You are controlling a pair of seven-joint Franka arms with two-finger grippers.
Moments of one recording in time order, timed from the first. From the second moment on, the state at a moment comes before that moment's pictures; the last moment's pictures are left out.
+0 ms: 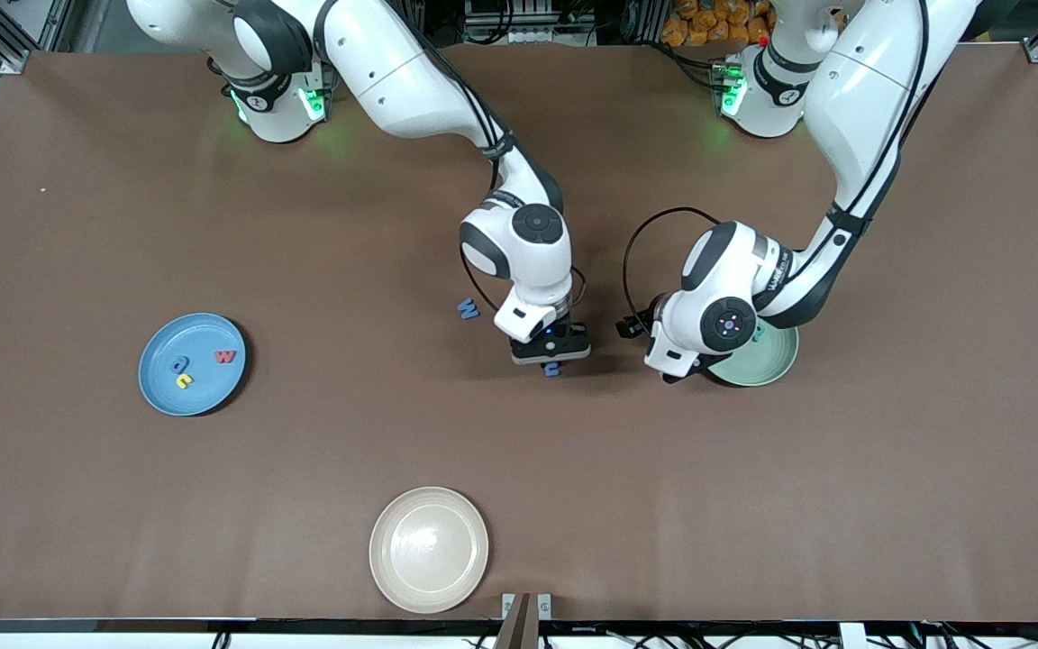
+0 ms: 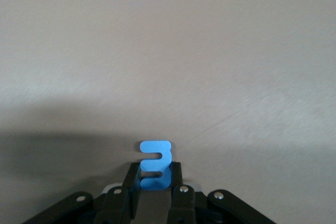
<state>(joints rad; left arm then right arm) -0.11 0.63 -0.41 -1.79 -0.01 2.06 -0.89 0.96 0.99 -0.22 -1.27 0.01 2.48 0.78</state>
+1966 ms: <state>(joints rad) -0.65 0.78 -0.37 -1.50 0.53 2.54 -0.85 0.15 0.47 -0.22 -1.80 0.06 2.10 -0.84</state>
